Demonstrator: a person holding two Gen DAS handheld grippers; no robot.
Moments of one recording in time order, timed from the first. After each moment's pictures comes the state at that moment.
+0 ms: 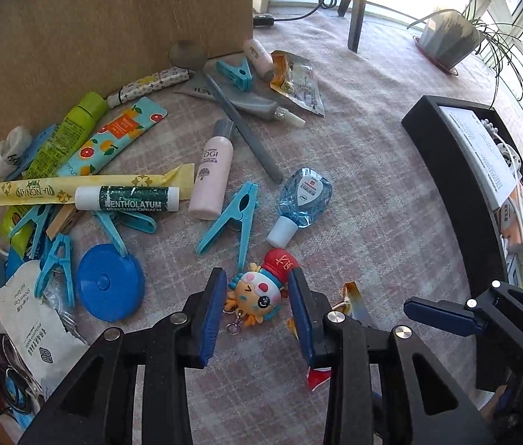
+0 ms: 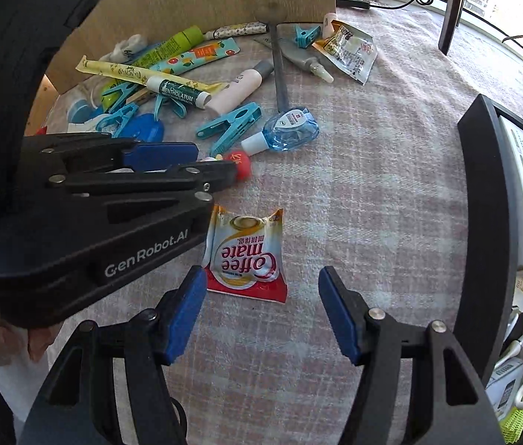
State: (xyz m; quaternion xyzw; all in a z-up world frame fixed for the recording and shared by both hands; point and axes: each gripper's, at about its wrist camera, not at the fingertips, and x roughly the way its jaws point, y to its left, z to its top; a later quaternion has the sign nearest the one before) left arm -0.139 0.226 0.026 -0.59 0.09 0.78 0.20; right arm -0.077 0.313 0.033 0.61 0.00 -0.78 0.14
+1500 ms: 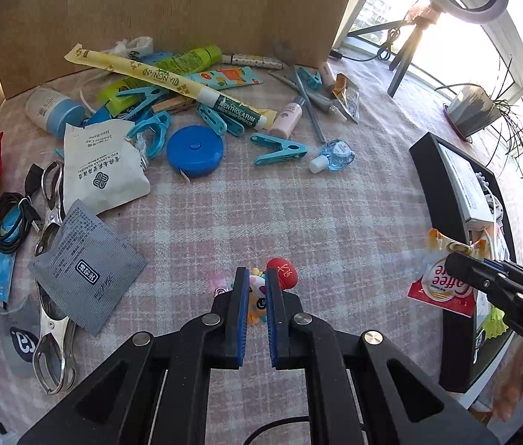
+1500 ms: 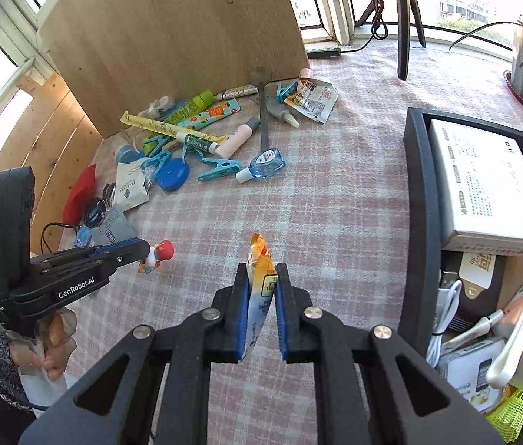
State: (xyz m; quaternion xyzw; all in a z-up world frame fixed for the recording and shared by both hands) left arm -0.046 0.157 0.056 -0.57 -0.07 0.81 0.11; right arm -0.028 0.394 0.096 0.53 -0.08 -0.82 0.19
